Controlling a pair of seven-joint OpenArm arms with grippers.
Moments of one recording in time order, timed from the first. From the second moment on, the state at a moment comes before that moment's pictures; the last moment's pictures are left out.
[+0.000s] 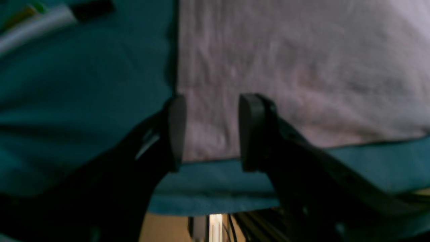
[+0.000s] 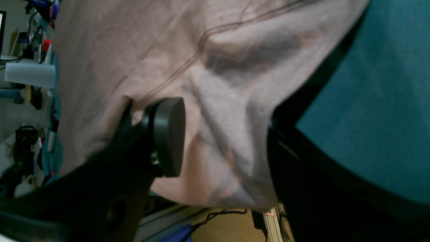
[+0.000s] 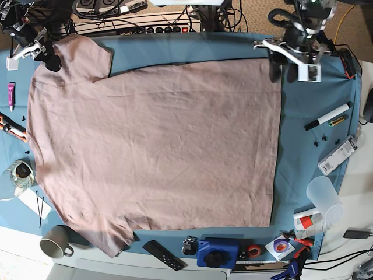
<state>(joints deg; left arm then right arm) 41.8 -2.0 -11.1 126.1 -20.1 -7.5 36.9 -25.2 24.0 52.8 70.6 75.7 40.7 -69.5</state>
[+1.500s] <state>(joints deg) 32.3 -2.1 -20.8 103.0 -42.4 -20.8 44.4 -25.1 23.8 52.6 70.3 75.7 40.4 -72.4</state>
